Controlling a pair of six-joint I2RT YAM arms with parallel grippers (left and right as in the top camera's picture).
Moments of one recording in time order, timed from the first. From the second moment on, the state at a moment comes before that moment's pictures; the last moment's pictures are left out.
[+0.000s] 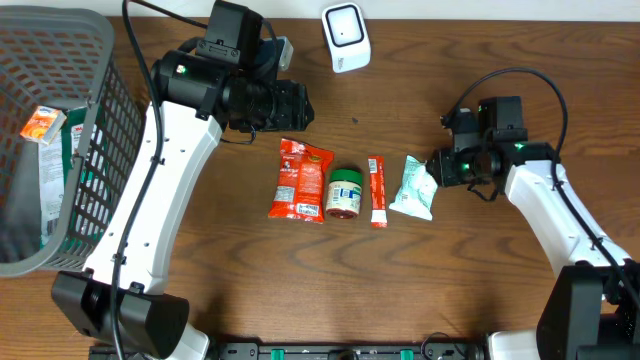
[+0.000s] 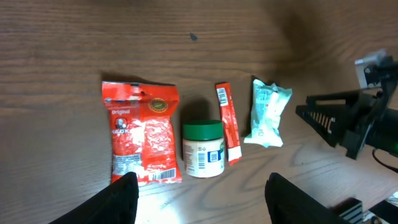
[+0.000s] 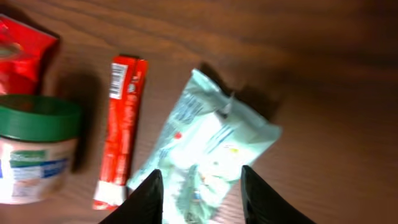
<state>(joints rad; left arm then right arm) -0.30 1.71 1.82 -1.21 0.35 -0.27 0.06 1.60 1.04 -0.63 -0.31 -0.02</state>
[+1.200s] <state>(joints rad) -0.30 1.71 1.78 -1.23 0.30 -0.25 0.08 1.59 1.02 -0.61 -0.25 0.11</state>
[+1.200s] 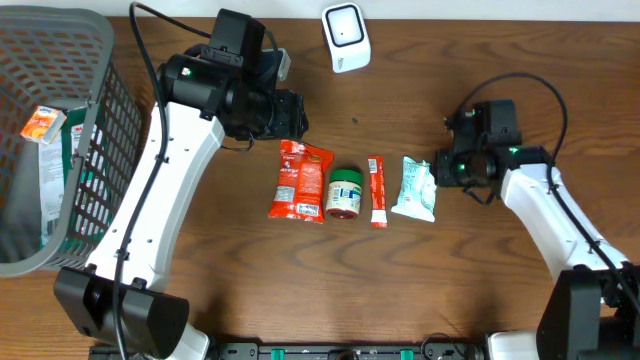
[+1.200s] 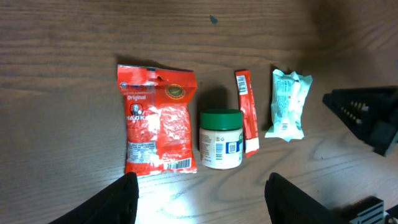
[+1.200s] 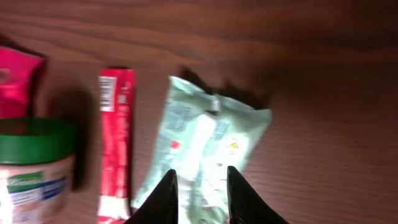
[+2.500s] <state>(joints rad) -0.30 1.71 1.77 -1.25 0.12 -0.25 0.09 1.77 1.07 -0.74 -0.22 0.12</state>
